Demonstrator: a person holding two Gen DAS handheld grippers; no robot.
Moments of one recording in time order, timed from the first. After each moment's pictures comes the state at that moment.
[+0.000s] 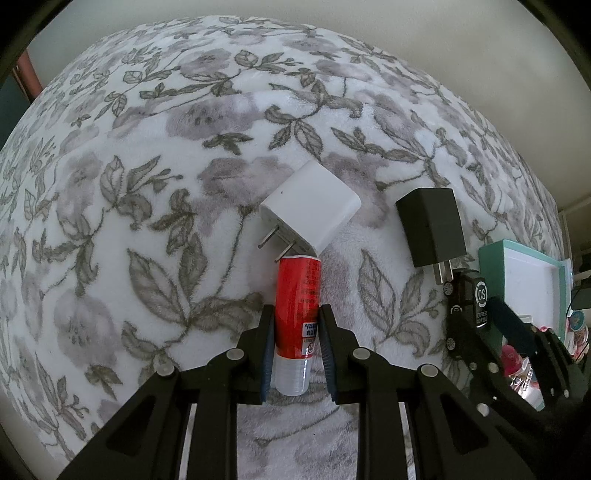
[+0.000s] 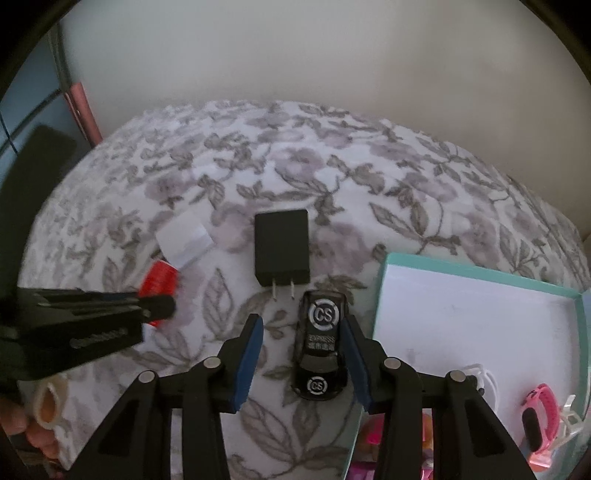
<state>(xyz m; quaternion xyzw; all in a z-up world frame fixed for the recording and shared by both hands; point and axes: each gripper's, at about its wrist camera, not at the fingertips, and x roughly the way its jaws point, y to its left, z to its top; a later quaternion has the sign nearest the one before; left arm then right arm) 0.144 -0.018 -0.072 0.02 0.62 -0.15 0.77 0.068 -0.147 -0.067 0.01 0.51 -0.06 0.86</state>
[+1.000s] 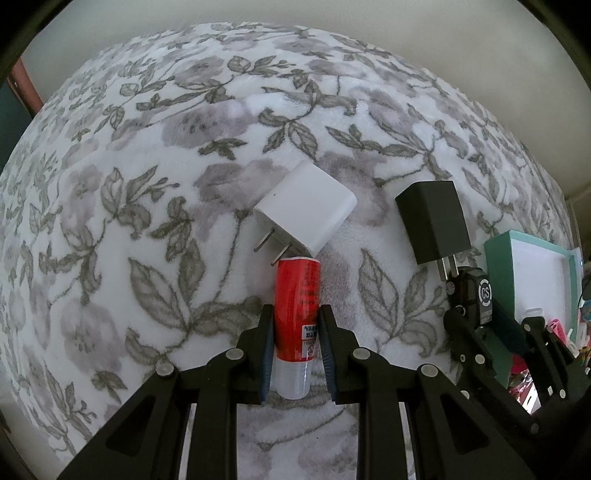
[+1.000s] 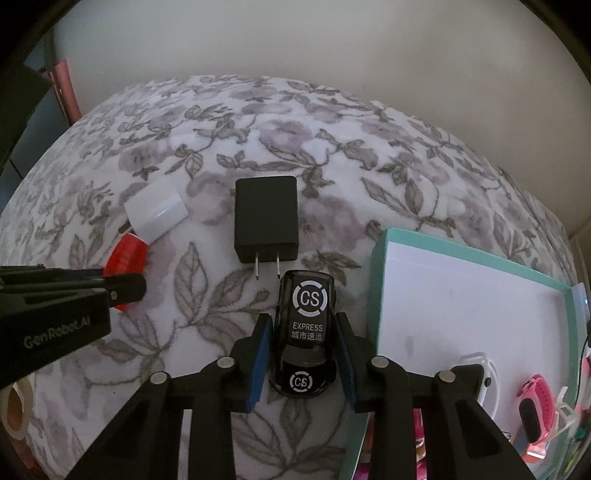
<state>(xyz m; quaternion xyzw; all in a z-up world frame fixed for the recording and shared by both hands) 0.141 -0.027 -0.076 0.06 0.61 -0.14 0.78 0.070 -0.143 -0.085 -0.01 0.53 -0.09 0.85</state>
